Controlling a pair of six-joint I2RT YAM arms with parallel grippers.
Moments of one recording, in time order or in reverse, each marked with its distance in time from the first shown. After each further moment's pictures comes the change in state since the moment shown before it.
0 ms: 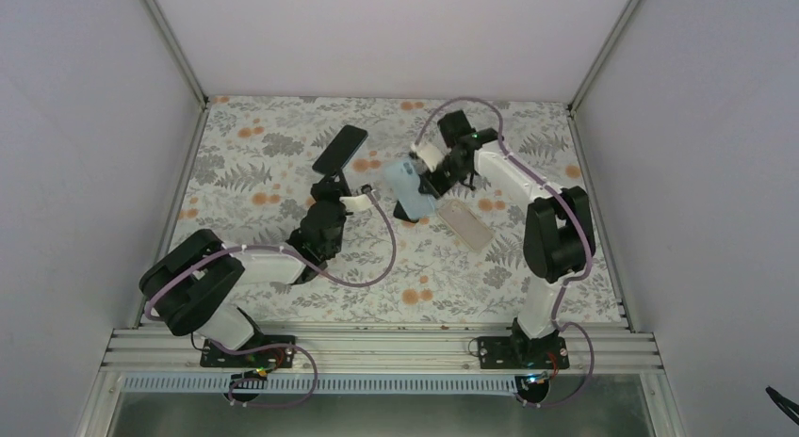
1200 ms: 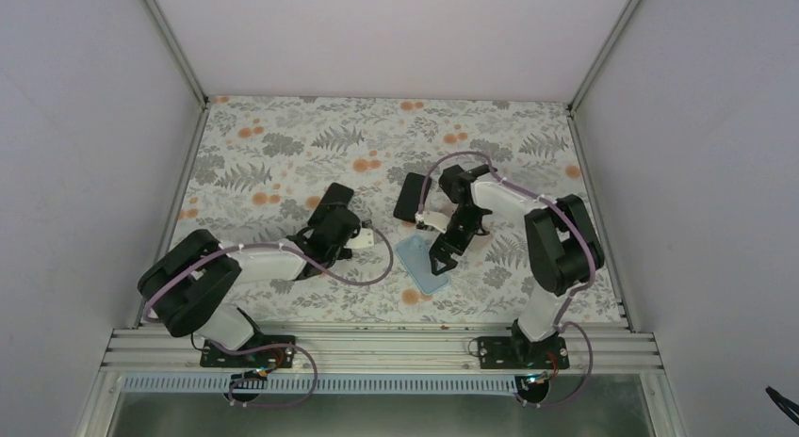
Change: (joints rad) left arm 0.019 0.002 0.004 -0.832 0.206 -0.367; right arm 0.059 -0.072 -0.418 -0.283 -0.043 -0.281
